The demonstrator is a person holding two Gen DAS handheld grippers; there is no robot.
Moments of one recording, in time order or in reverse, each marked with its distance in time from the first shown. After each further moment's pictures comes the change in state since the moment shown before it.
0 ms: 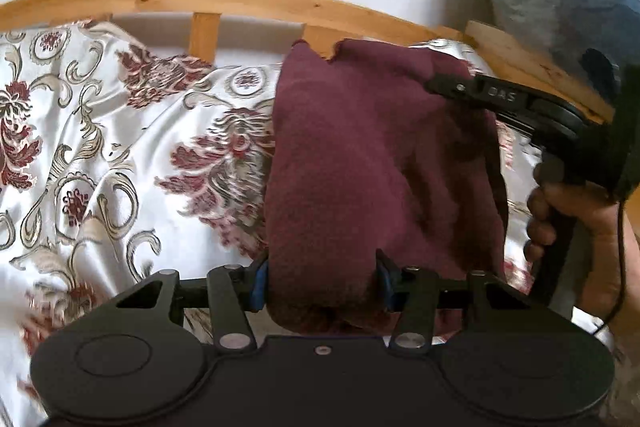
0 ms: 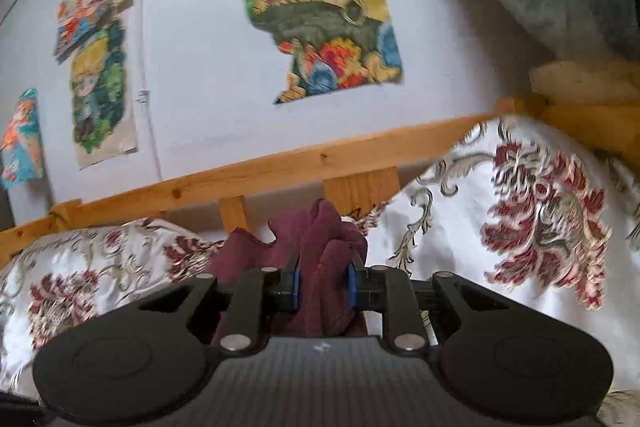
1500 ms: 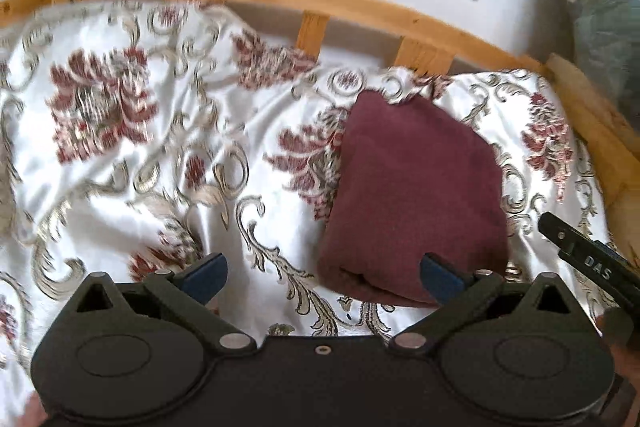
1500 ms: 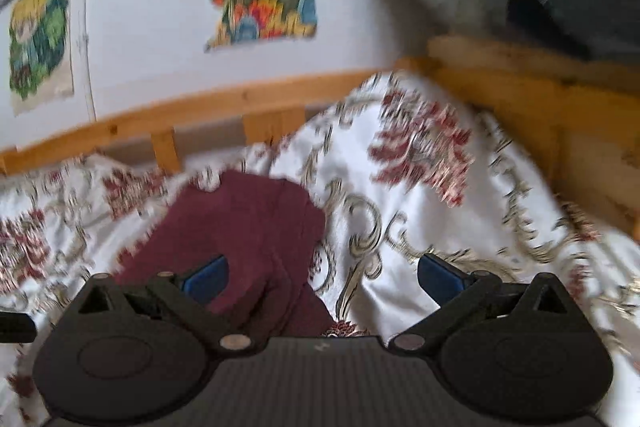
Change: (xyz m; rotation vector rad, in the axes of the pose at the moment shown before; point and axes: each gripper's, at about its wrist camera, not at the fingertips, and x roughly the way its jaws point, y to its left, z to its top) left arm -0.081 0.004 0.001 -0.164 0.027 0.223; right arm -0.124 0.043 -0.030 -0.033 0.130 -0.337
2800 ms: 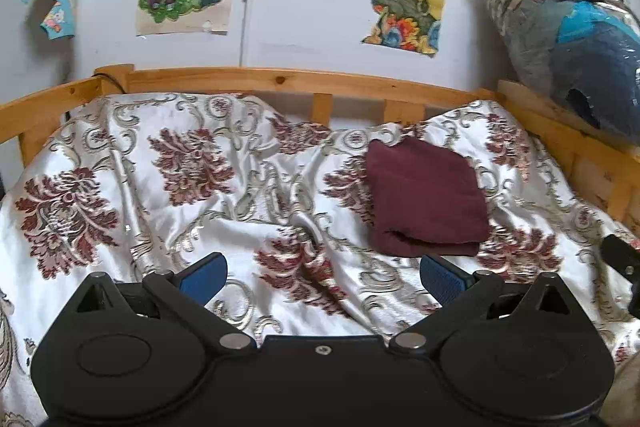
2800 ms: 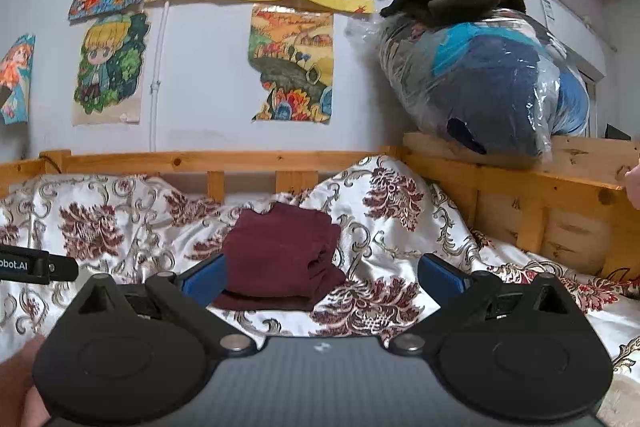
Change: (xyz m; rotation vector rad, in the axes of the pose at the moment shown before) left arm -0.155 0.084 -0.095 0.176 -0.251 0.006; right arm -0.241 0.101 -0.082 -0.122 -0.197 -0.100
